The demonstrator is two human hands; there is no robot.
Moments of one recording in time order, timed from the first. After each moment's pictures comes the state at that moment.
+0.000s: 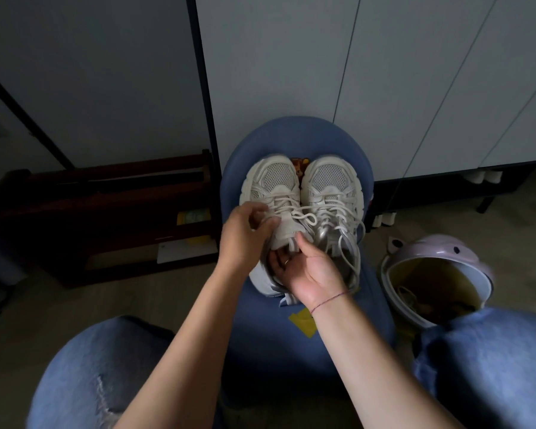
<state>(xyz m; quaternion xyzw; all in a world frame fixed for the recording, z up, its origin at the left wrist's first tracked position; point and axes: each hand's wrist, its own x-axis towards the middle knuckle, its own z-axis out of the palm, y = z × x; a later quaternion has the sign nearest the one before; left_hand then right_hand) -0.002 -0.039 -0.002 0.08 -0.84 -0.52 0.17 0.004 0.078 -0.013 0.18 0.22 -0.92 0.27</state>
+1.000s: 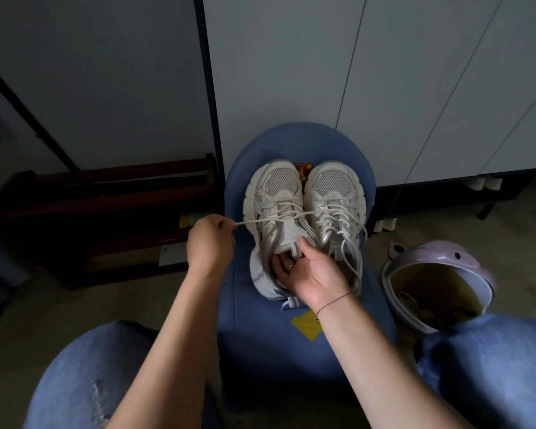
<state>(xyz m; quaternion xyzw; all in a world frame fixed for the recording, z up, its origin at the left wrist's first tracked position) 0.009 -0.082 0.010 0.23 -0.87 -0.41 0.13 0.004 0.080 -0.006 0.21 0.25 -0.91 0.26</state>
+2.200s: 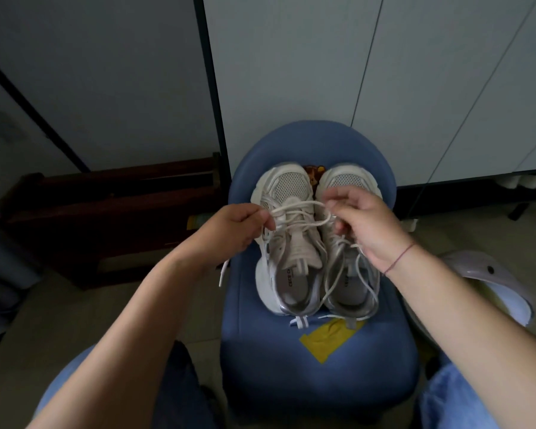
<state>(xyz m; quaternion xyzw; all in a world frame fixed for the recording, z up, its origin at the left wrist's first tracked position) -0.003 -0.077 0.057 0.00 -0.81 -0.58 -0.04 -0.060 0.130 0.053 -0.07 0.73 -0.68 0.08</state>
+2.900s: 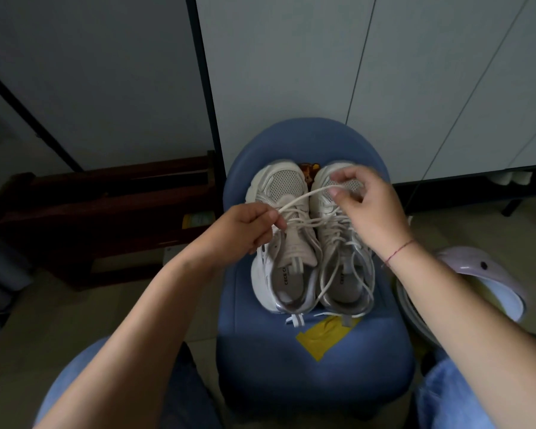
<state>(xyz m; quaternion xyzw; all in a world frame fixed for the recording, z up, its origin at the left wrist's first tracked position) -0.004 -0.062 0.054 -0.04 -0.80 -0.59 -0.05 -0.071 0.142 0.055 -0.16 0.84 -0.50 -0.14</state>
